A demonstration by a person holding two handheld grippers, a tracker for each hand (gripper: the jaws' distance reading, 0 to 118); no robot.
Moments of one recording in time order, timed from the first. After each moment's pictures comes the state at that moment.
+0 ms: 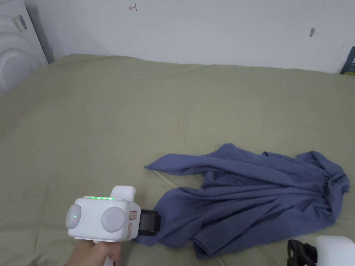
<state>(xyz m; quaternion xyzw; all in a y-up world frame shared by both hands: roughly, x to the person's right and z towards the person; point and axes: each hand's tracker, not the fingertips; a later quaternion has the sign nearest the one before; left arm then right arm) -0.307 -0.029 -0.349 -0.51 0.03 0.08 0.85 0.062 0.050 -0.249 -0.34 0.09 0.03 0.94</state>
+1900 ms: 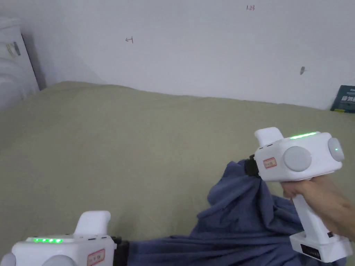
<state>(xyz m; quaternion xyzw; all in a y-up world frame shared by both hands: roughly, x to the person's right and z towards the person) -0.324 0.064 -0.335 -0.43 -0.02 0.13 0.89 0.024 0.150 -0.542 -0.37 0.19 0.13 0.90</state>
